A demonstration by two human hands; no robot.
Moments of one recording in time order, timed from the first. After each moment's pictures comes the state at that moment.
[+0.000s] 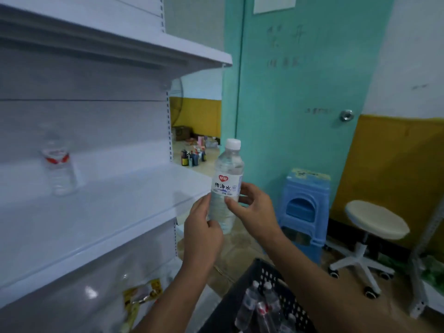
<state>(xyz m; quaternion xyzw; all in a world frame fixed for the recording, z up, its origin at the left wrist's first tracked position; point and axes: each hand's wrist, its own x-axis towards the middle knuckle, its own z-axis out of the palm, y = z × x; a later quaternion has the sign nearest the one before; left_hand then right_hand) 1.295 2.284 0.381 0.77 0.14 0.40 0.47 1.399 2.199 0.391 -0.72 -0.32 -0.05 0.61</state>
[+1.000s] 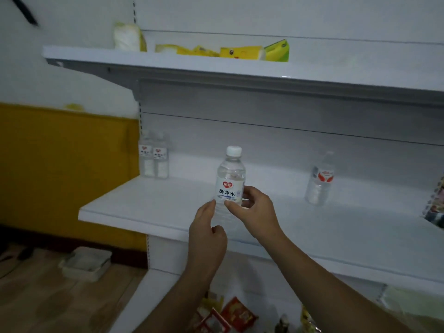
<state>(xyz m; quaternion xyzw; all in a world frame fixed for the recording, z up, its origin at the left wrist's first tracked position) 0.901 2.436 0.414 0.61 0.48 0.59 0.21 1.027 2.487 0.437 -0.49 -0.64 0.24 0.54</state>
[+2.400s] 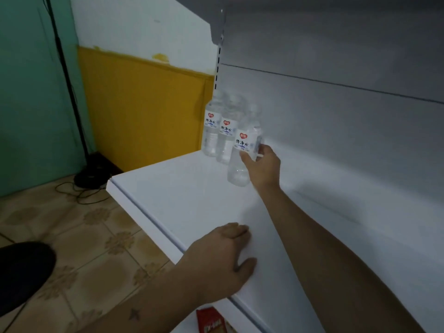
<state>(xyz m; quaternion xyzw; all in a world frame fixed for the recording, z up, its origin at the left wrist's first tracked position) 0.828 2.607 0.358 0.74 0.64 0.20 0.06 0.871 2.844 0.380 -0.41 -0.69 0.27 0.53</state>
